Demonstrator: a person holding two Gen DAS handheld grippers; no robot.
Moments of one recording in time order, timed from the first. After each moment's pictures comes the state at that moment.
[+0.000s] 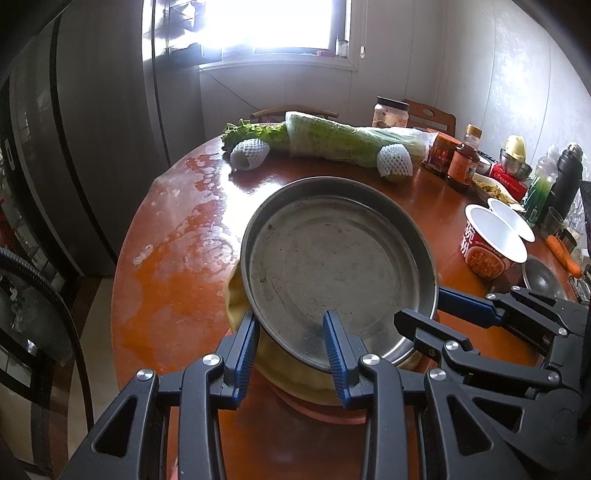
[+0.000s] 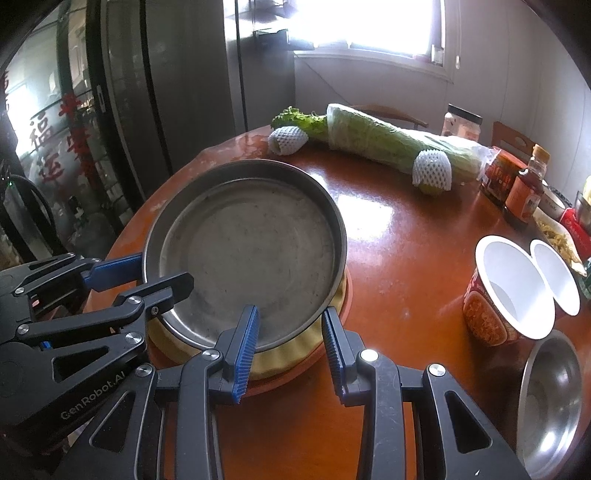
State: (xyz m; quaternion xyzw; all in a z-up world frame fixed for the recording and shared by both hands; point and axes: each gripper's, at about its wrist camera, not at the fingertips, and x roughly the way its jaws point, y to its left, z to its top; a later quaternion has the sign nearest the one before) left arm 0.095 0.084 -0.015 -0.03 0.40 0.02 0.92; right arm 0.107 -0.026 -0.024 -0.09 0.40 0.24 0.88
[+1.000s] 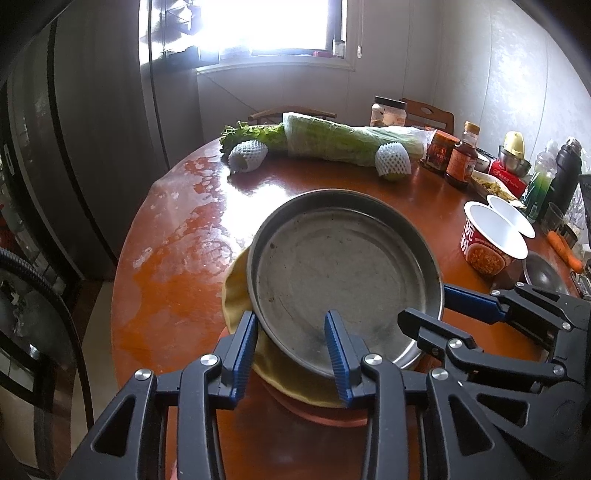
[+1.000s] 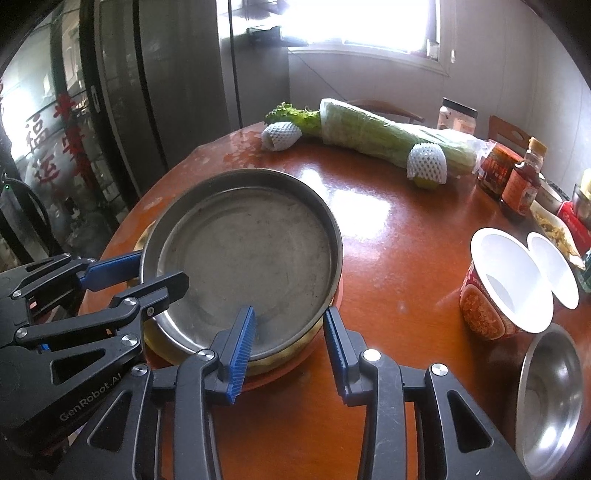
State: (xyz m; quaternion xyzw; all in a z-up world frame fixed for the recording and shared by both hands) left arm 0.093 0.083 -0.015 -0.02 0.40 0.02 0.92; right arm 0.108 -0.029 -0.025 -0.09 0.40 0.23 0.88
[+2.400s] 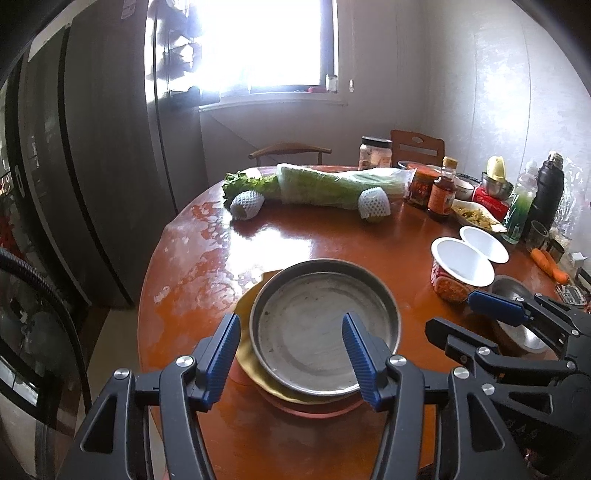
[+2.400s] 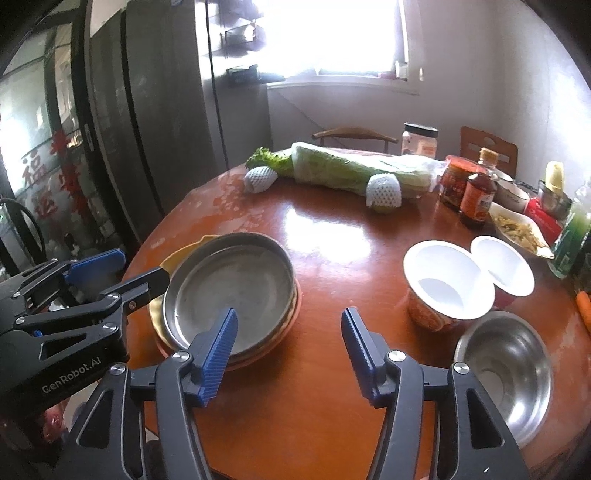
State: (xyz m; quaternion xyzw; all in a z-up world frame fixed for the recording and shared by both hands) left arm 0.057 0.068 0.038 0.00 0.33 0.02 0.94; right arm 0.068 -0.074 0.024 -0.04 0.35 0.20 0.91
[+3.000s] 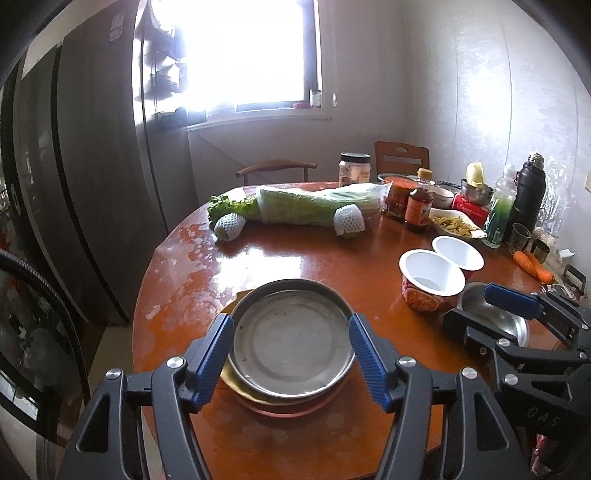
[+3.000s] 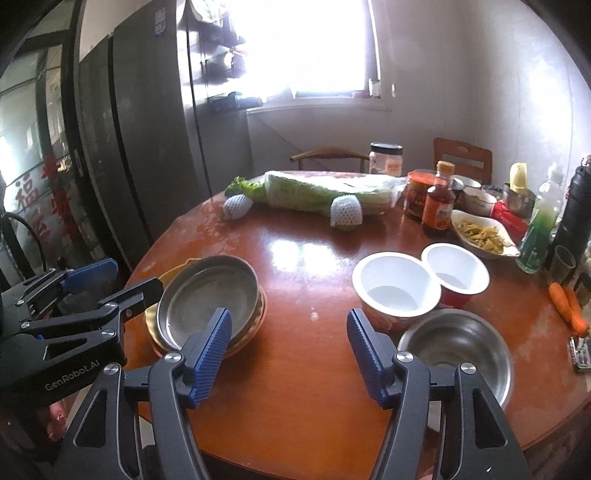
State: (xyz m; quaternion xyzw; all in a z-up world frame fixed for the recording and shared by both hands) left arm 0.037 0.038 0.063 0.01 0.31 0.00 0.95; right arm 0.039 -0.116 0.056 -0.02 0.32 0.17 0.93
